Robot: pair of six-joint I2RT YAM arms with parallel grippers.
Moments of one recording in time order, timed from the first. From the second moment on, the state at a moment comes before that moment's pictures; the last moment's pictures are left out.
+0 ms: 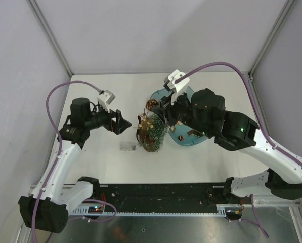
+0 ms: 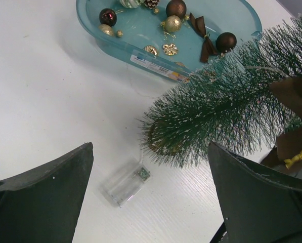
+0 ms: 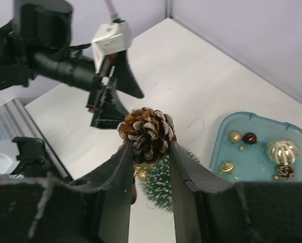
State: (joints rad) left arm -0.16 0.99 0.91 -0.44 0.67 0.06; right arm 1.17 1.27 1.73 -0.64 0.28 0.09
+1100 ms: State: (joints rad) left arm -0.24 1.02 1.15 -0.66 1.08 0.16; right arm 0.79 1.23 1.61 -0.66 0.06 0.06
